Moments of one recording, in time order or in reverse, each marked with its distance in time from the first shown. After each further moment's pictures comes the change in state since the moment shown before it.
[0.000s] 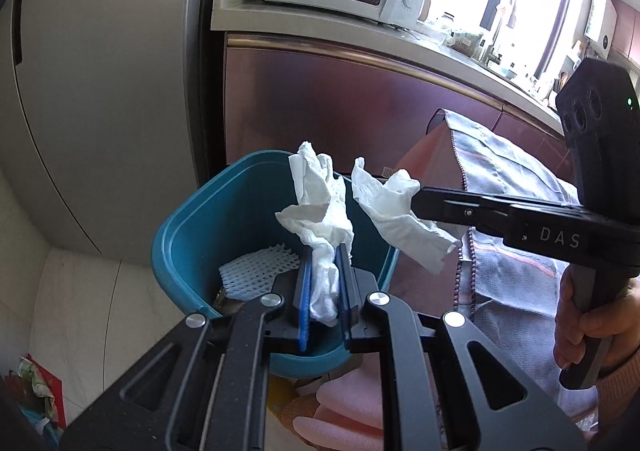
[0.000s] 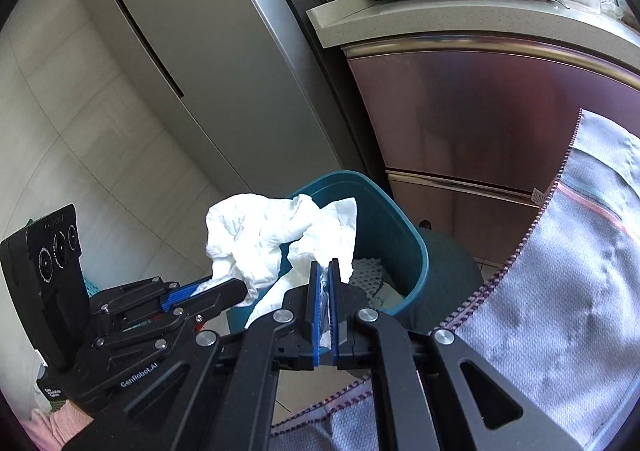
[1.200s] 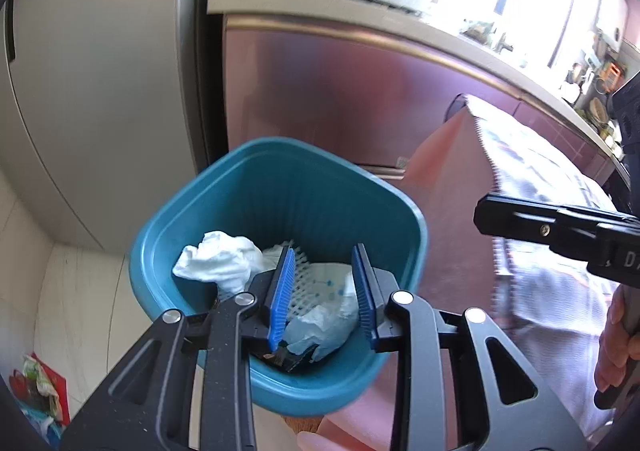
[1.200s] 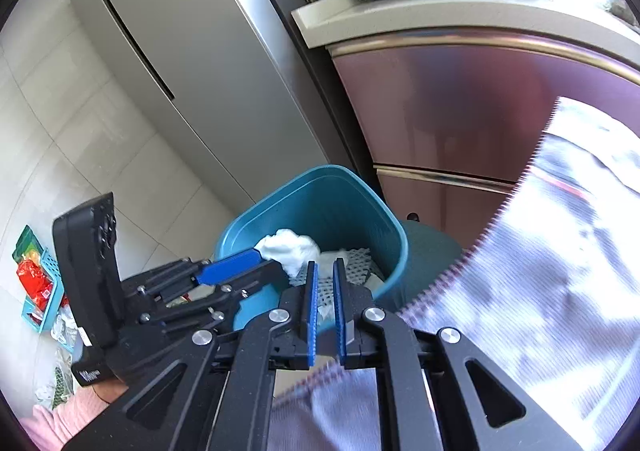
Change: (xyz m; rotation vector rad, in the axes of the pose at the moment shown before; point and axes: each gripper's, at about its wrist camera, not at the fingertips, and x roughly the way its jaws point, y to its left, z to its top) left arm 0.046 -0.013 0.003 0.017 0.015 0.036; right arm -0.018 -0.014 -0.010 0.025 -0.011 -0.016
